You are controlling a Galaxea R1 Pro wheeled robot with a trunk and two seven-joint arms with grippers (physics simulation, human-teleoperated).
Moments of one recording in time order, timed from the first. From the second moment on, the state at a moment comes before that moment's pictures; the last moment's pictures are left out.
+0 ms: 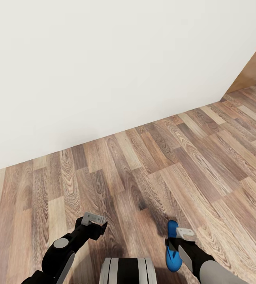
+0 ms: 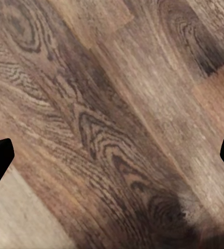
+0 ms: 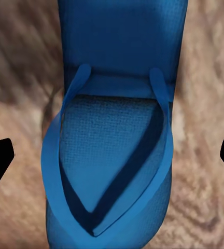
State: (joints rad) left arm -0.15 0.06 -0.26 -1.59 0.03 0.63 -0.05; right arm -0.63 0.01 -0.10 -0.24 0.01 0.18 -0.08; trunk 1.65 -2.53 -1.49
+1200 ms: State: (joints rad) left arm -0.15 0.06 -0.26 -1.59 0.03 0.62 -0.05; right arm -0.63 0.01 -0.10 -0.24 0.01 0.18 -0.08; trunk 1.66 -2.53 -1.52
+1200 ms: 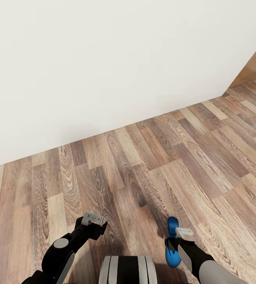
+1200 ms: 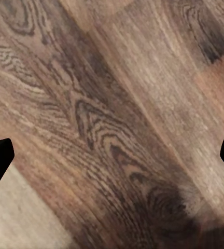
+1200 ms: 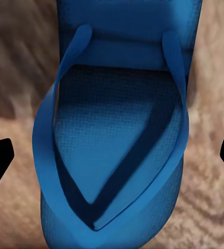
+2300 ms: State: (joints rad) left arm -0.15 0.06 -0.26 -1.59 0.03 0.62 -0.05; right arm -0.64 0.01 -0.10 -0.24 0.01 0.18 -0.08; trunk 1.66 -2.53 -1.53
